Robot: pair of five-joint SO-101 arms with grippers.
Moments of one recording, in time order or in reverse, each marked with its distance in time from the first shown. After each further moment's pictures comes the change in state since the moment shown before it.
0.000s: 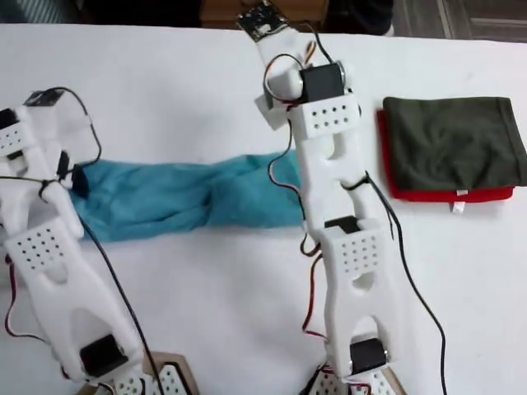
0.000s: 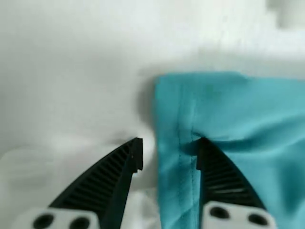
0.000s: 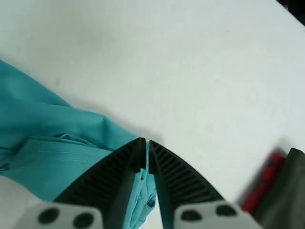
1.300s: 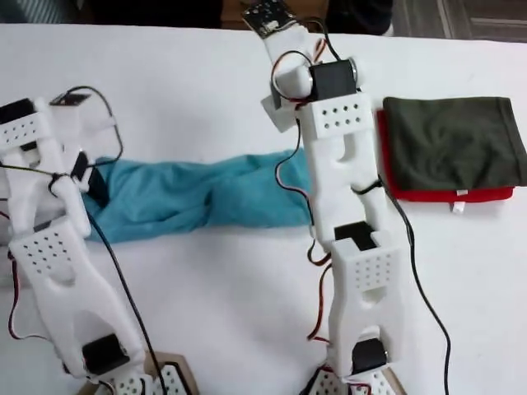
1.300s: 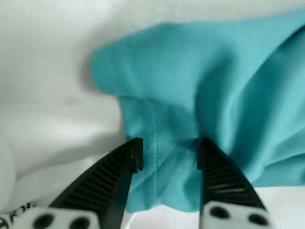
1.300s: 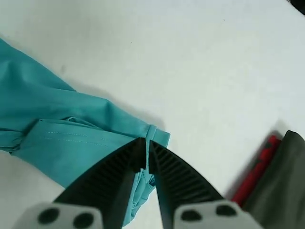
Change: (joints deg) left arm 3.1 -11.9 12.9 4.1 -0.1; right arm 0.6 -9.9 12.1 0.0 0.0
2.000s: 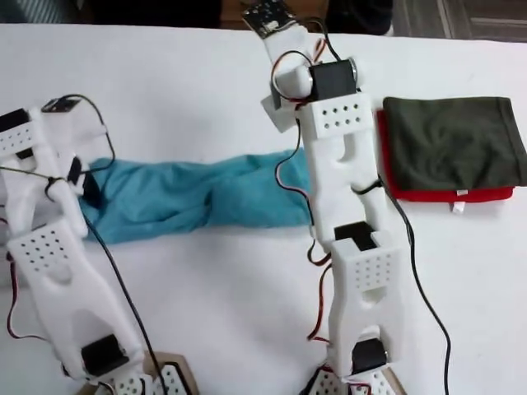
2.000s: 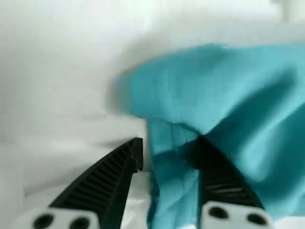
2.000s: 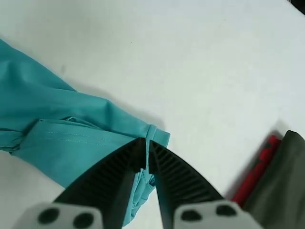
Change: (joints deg) left arm -0.2 7.0 -0.4 -3.8 0.0; right arm 0.0 0.0 0.0 0.0 0.0
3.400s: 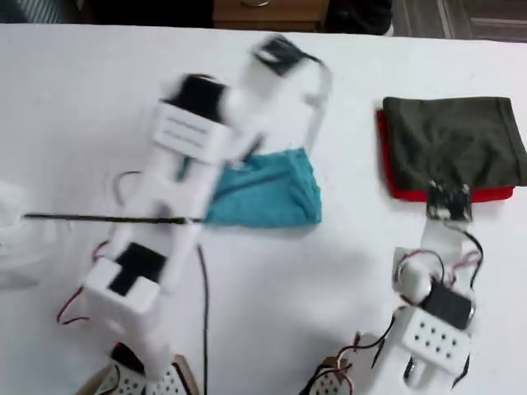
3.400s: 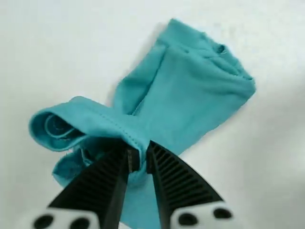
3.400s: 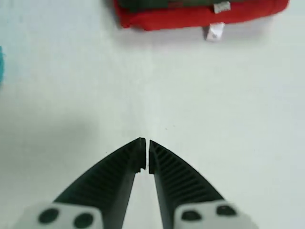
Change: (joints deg) left arm 53.2 -35.5 4.6 1.2 10.6; right arm 46.1 -105.2 134.8 -35.2 0.4
